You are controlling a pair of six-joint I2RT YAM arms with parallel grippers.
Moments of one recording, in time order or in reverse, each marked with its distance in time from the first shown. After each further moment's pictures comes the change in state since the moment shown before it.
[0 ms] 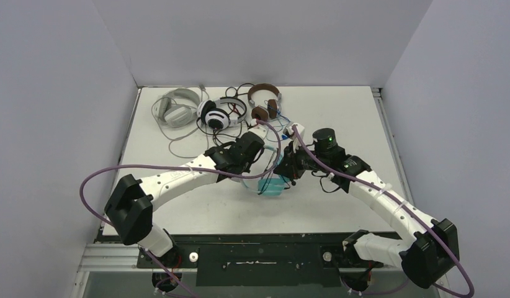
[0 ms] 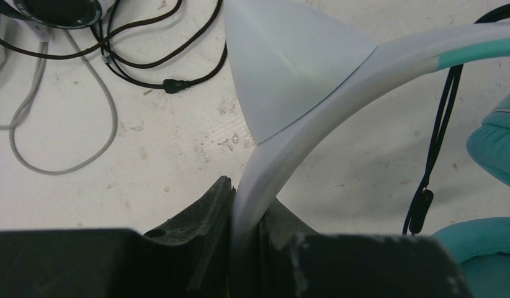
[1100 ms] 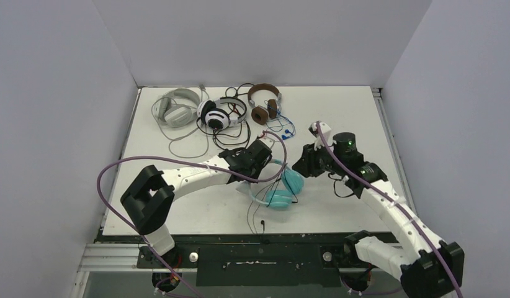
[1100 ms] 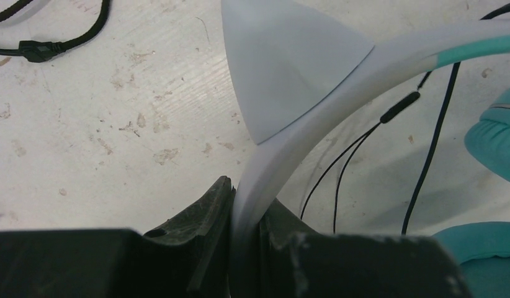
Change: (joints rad) left arm -0.032 0.150 -0.031 0.037 0.187 -0.114; right arm -0.172 -0.050 -0.039 -0.103 0.102 0.065
